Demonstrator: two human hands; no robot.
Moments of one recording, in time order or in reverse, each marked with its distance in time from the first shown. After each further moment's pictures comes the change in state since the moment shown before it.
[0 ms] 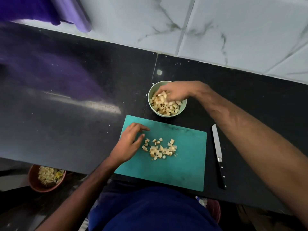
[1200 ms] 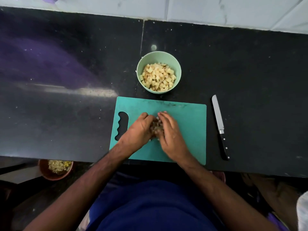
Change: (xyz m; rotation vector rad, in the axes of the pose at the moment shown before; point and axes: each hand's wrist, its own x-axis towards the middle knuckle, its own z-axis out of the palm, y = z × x) left_hand 0.001 0.021 0.040 0.248 -0.255 0.077; right_hand -0.059 -0.061 0.275 0.600 0.832 0.061
